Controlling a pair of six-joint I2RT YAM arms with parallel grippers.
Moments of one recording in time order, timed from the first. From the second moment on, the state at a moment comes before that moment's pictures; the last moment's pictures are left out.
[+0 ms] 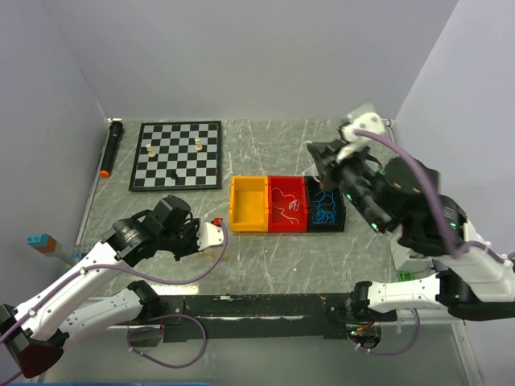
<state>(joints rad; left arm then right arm) -0.75 0.84 0.86 -0.94 0.22 0.63 1.31 1.08 1.76 -0.68 0.79 -0.10</state>
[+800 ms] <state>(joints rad) -0.75 0.84 0.90 -0.94 0.22 0.65 0.80 1.25 1.33 -0.44 0.38 -0.07</state>
